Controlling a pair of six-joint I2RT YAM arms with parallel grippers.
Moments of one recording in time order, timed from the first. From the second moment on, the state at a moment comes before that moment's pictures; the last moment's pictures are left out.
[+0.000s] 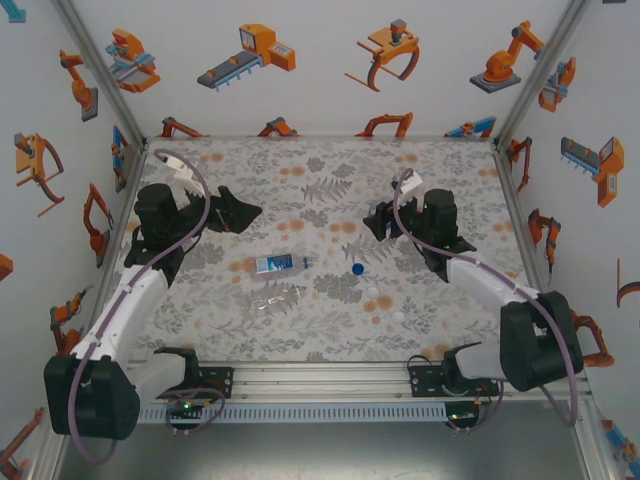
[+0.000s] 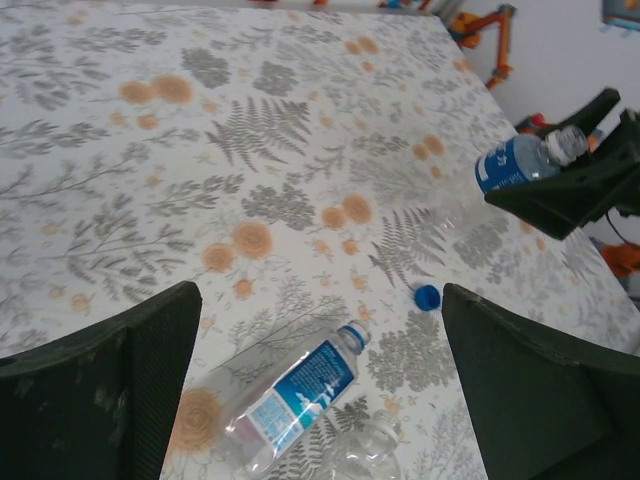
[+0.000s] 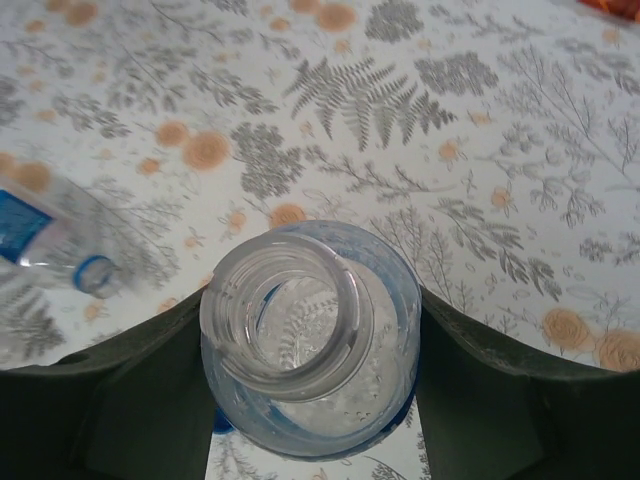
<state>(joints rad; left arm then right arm) -0.16 1.09 0.77 0.10 0.62 -0.31 0.30 1.31 0.70 0.32 -0.44 -0.03</state>
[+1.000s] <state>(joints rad) -0.59 1.41 1.06 0.21 1.13 -0.18 0.47 1.21 0.97 0.46 -1.09 0.42</state>
